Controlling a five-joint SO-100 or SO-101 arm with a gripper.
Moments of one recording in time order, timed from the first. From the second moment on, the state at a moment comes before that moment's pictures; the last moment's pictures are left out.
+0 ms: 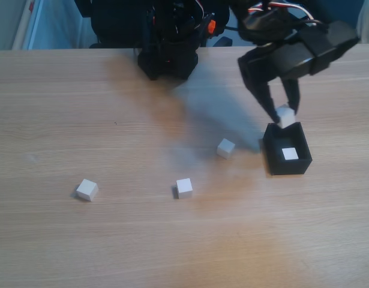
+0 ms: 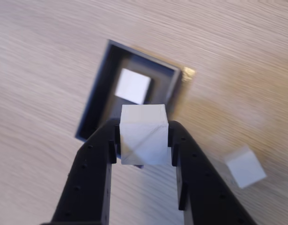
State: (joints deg) arm -38.8 115.0 109.7 48.5 -69.7
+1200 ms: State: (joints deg) arm -22.9 127.5 129.0 60.5 -61.4
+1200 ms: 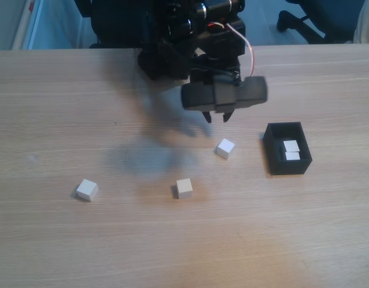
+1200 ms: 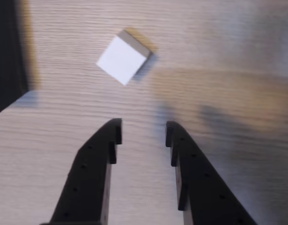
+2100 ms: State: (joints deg) arm -25.8 108.7 120.1 54.6 -32.5
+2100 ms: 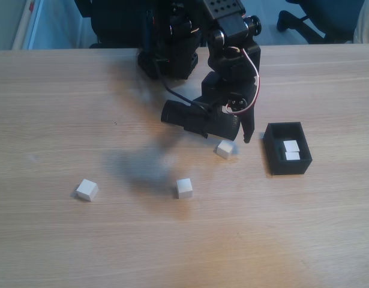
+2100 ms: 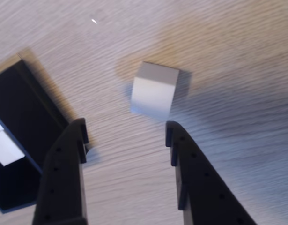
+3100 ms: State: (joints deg) arm -22.7 103.8 128.9 42.6 -35.0
